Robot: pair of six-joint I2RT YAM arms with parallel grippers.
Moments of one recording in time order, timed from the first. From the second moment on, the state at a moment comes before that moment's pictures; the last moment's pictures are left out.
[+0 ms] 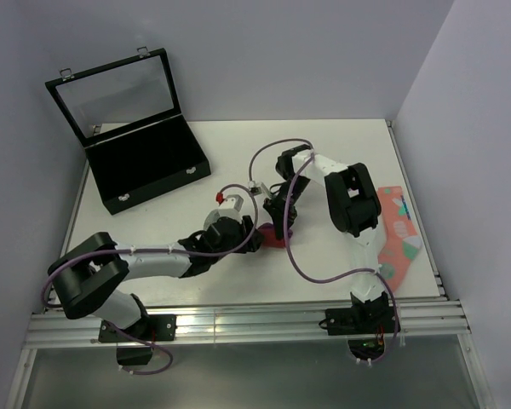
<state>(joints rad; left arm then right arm) -0.96 1.49 0.60 0.39 -0.22 -0.77 0.42 2.23 1.66 -1.37 -0.76 -0.99</state>
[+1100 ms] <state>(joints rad) -1.11 1.77 0.64 0.56 -0.50 -1.52 0.32 2.25 1.59 -1.27 -0.86 -0.58</state>
